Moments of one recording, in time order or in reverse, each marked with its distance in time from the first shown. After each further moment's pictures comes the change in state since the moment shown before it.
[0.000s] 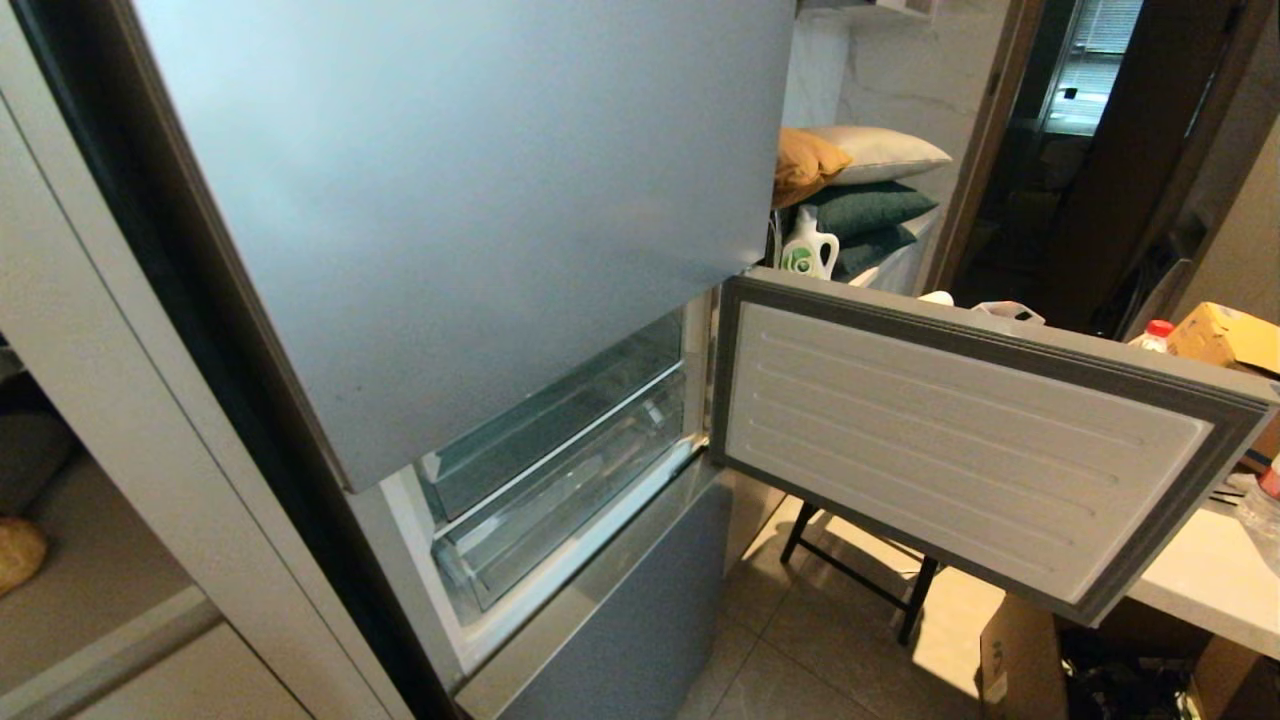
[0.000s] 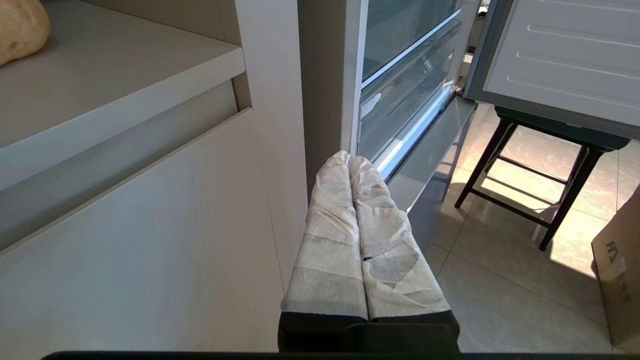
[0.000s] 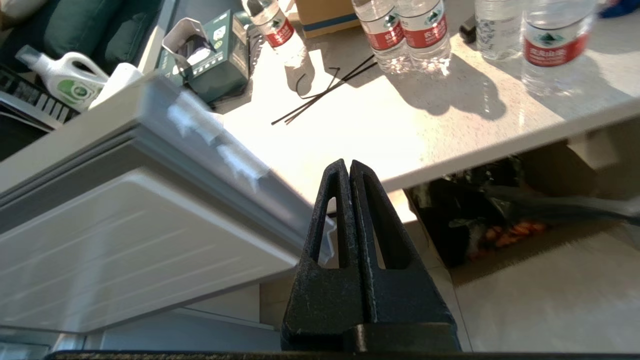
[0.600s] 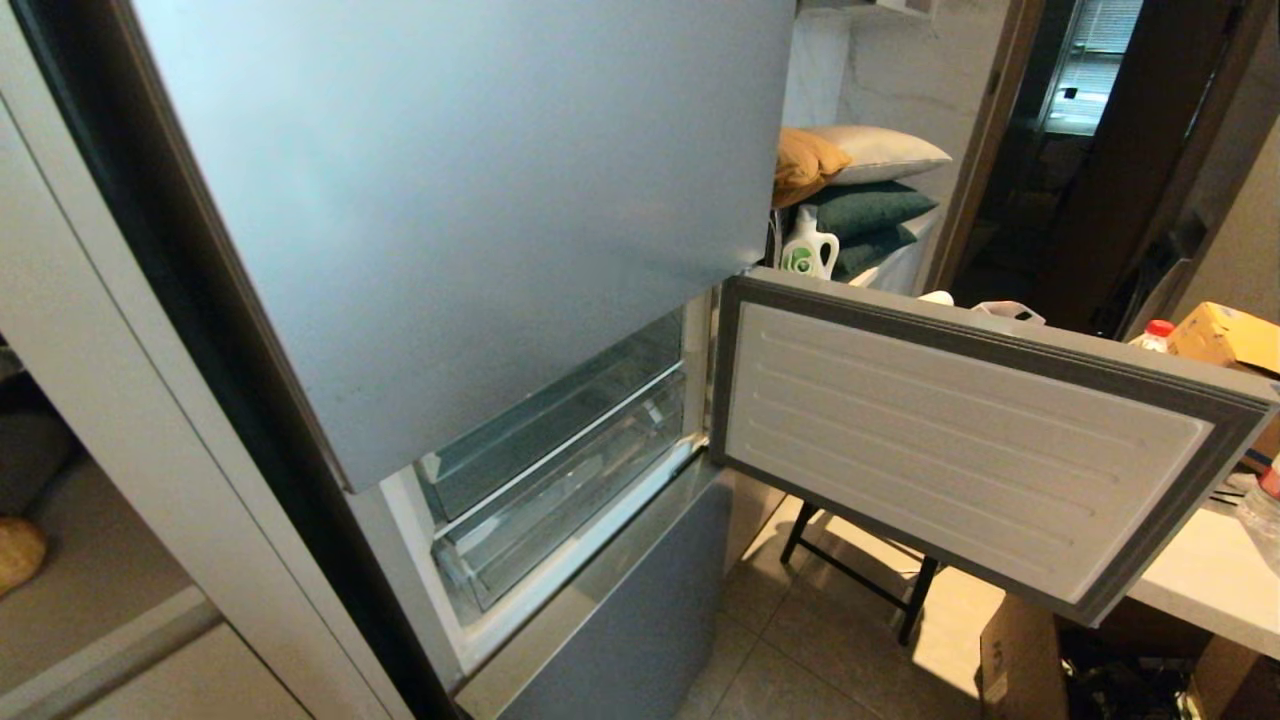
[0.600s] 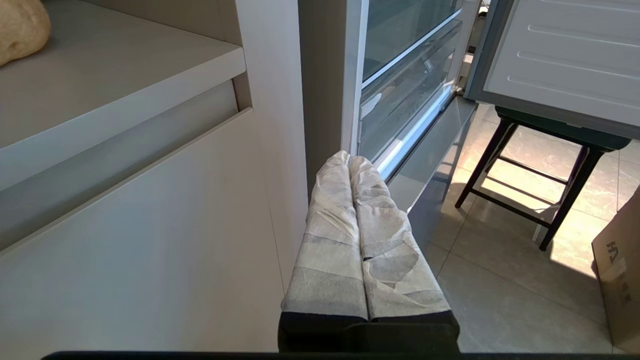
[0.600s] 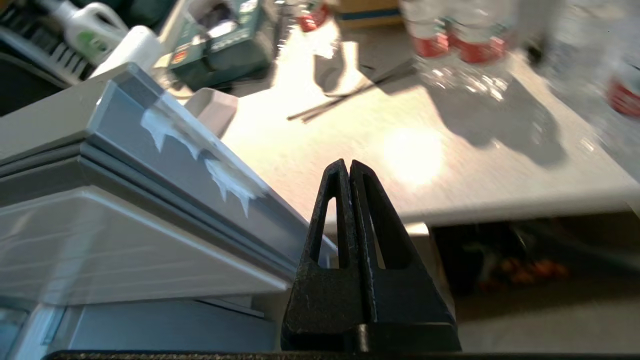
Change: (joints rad) left arm 0.001 0.000 0.000 0.000 0.000 0.000; right arm 0.100 0.337 -0.122 -0.221 0.058 -0.074
